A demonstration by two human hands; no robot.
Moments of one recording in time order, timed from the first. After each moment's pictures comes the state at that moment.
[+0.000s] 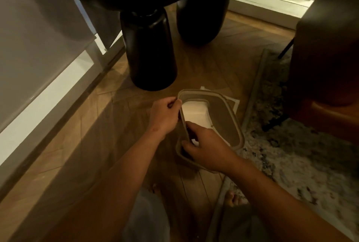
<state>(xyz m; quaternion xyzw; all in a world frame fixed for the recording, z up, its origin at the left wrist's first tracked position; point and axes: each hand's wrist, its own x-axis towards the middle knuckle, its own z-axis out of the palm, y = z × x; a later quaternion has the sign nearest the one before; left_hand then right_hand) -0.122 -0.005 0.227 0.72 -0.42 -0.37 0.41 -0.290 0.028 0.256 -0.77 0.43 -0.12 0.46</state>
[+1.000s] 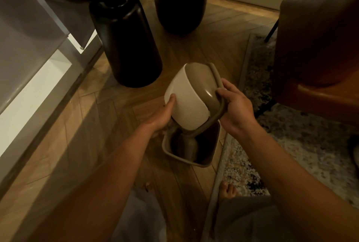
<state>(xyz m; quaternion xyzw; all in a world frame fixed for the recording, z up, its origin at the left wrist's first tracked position) -0.154 -0.036 0.183 0.68 -0.34 -0.62 0.21 -0.363 -0.058 0.247 -0.17 0.48 -0.51 0.69</state>
